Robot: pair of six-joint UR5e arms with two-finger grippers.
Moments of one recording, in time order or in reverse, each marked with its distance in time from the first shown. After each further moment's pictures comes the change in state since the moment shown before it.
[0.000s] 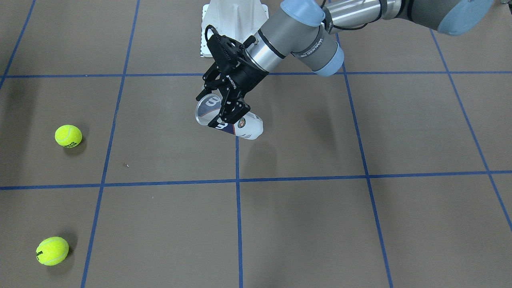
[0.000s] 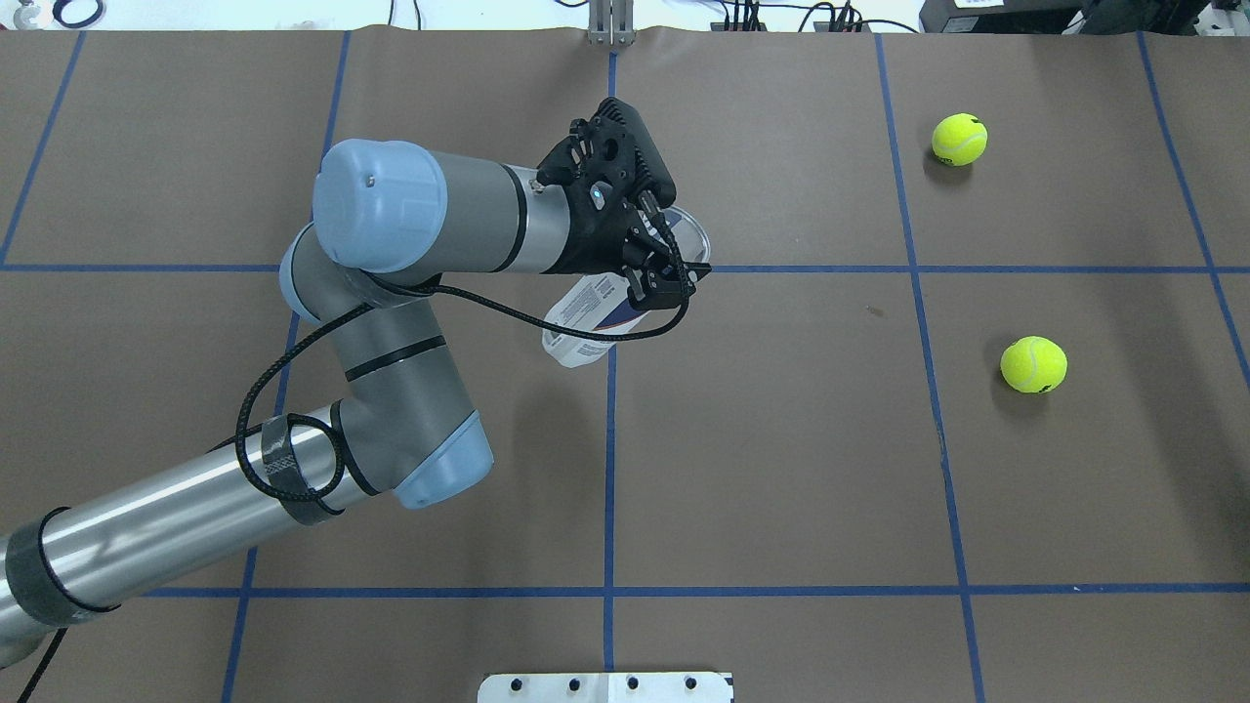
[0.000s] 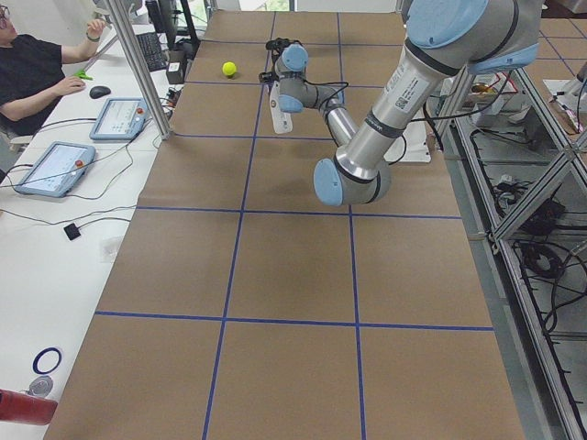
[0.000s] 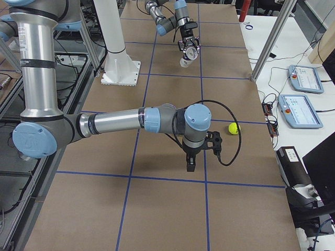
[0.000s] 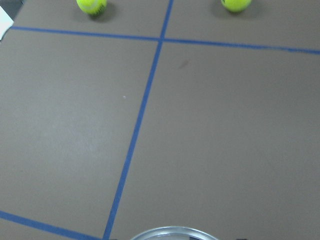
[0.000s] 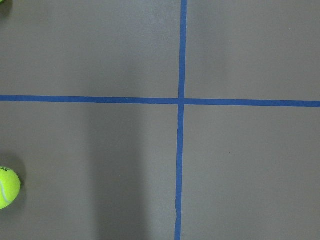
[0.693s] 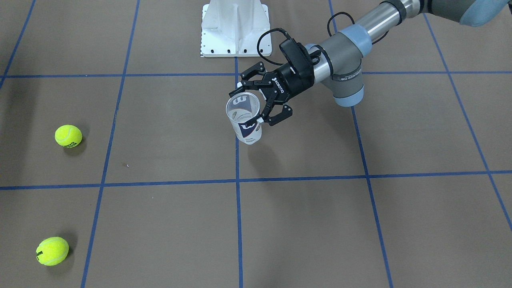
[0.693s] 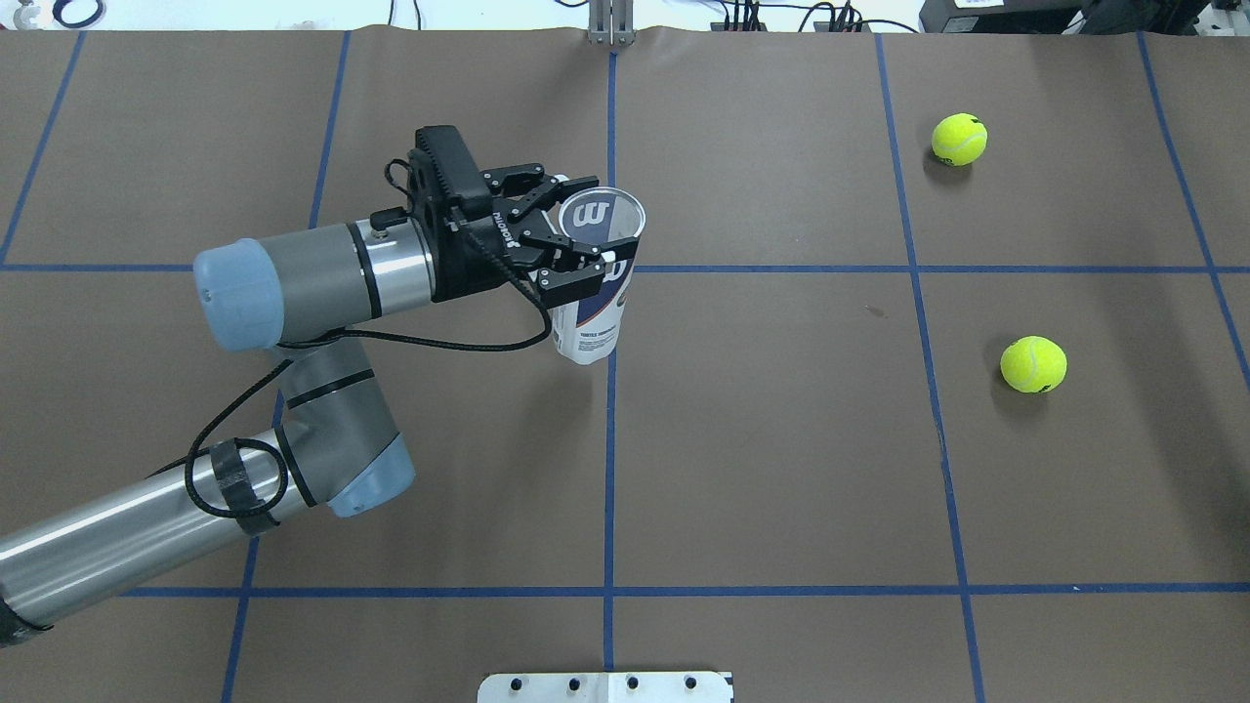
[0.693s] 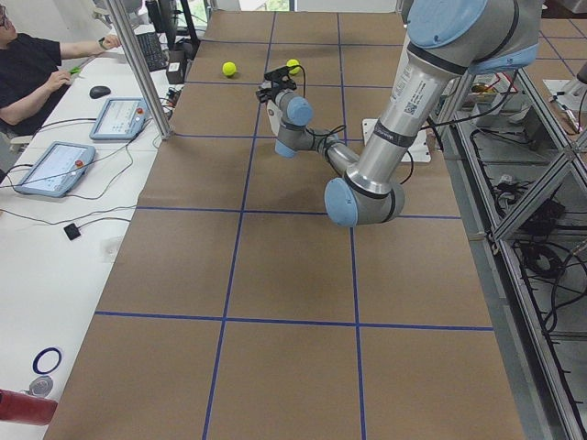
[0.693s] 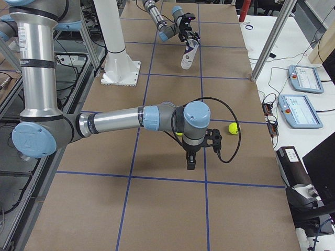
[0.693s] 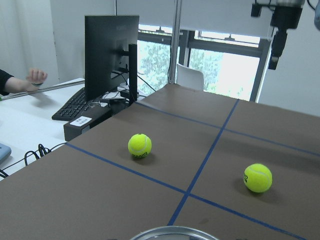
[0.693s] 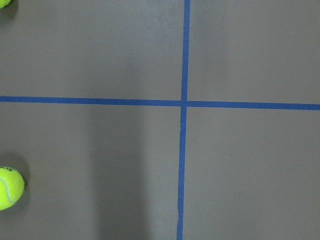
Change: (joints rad) left arm 0.000 0.176 0.085 -0.620 0.139 -0.193; right arm 0.000 -0.005 0.020 0.000 0.001 0.001
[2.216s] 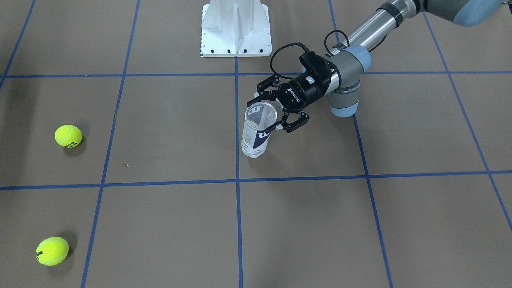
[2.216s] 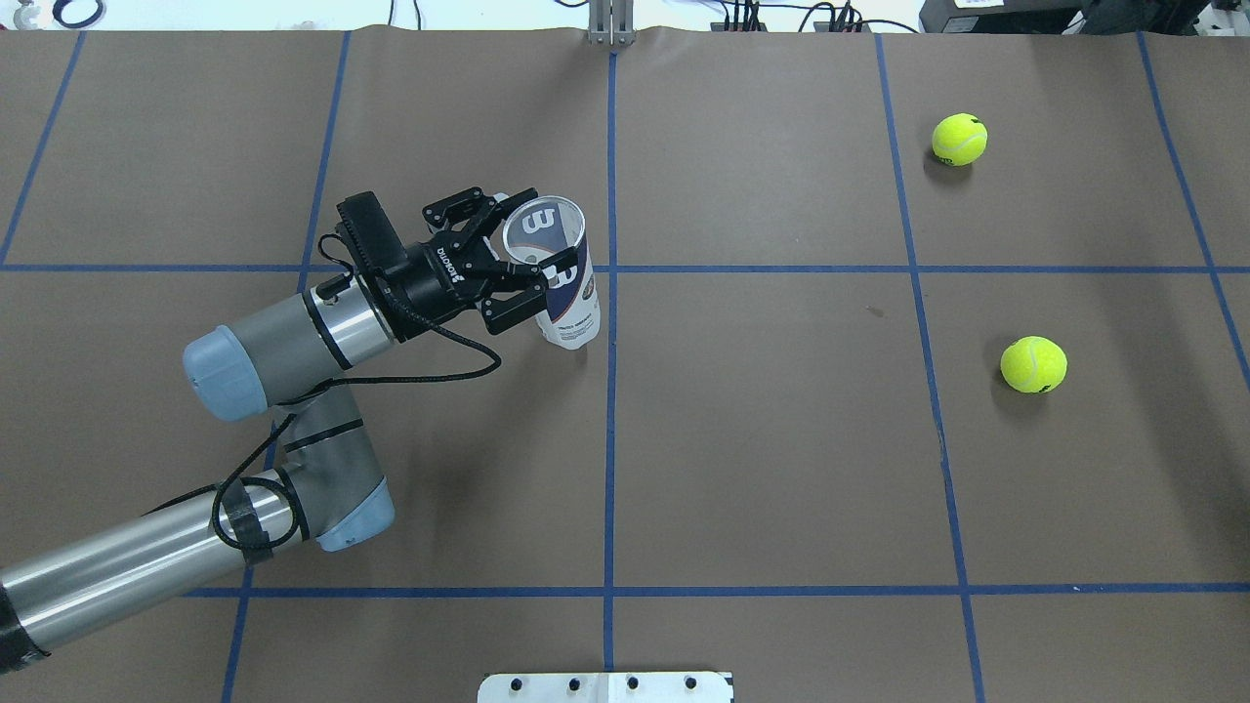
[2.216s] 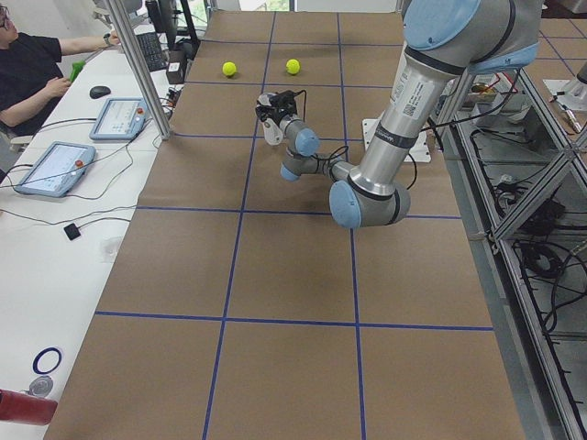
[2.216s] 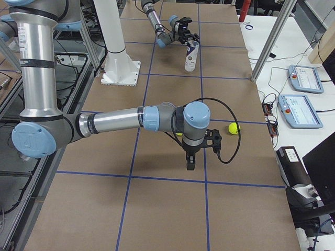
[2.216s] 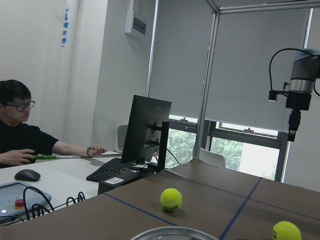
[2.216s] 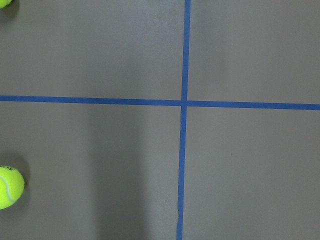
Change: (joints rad) left arm 0.058 0.006 0.171 -0.303 0.208 0.066; right arm 0.000 -0.001 -0.004 0.000 -0.003 -0.001
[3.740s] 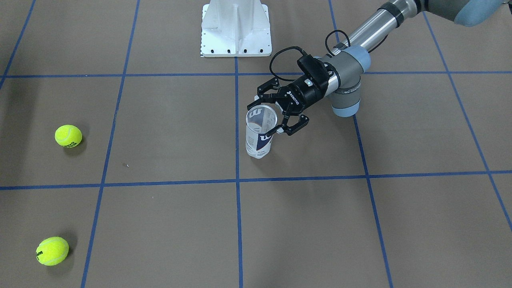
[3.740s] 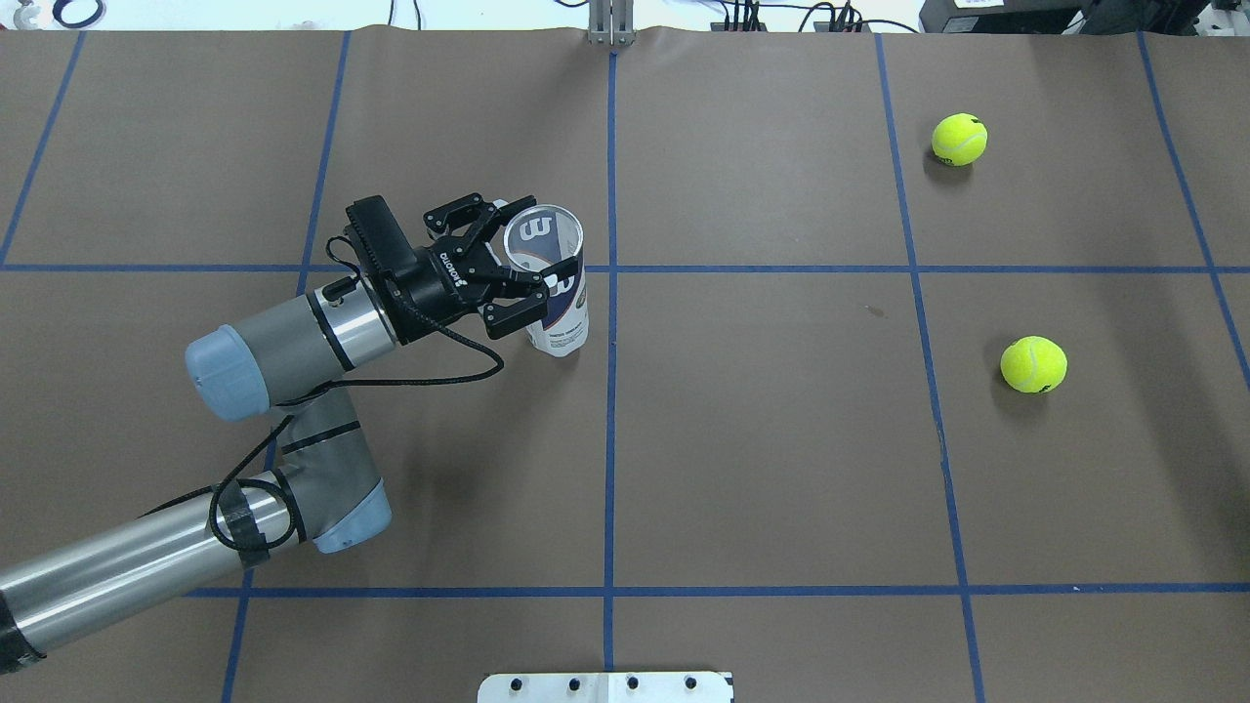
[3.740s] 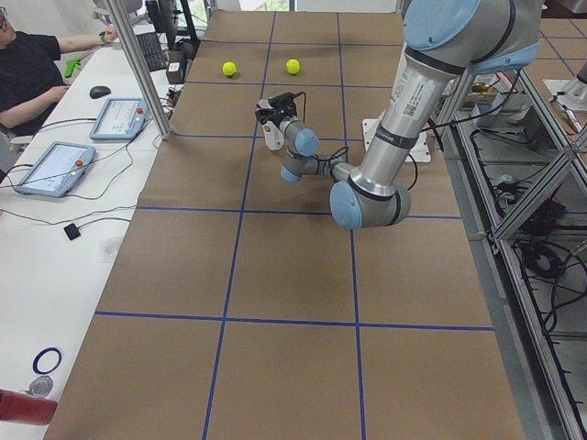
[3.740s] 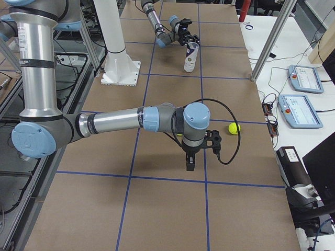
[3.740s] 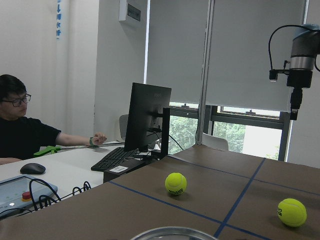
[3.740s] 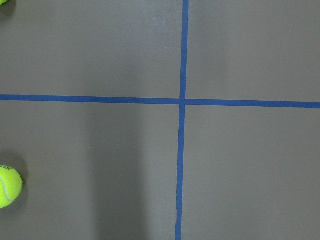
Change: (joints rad) left arm 0.002 0.006 -0.002 0.039 -0.012 0.003; right arm 0.000 -0.001 -0.004 0.000 0.000 0.000
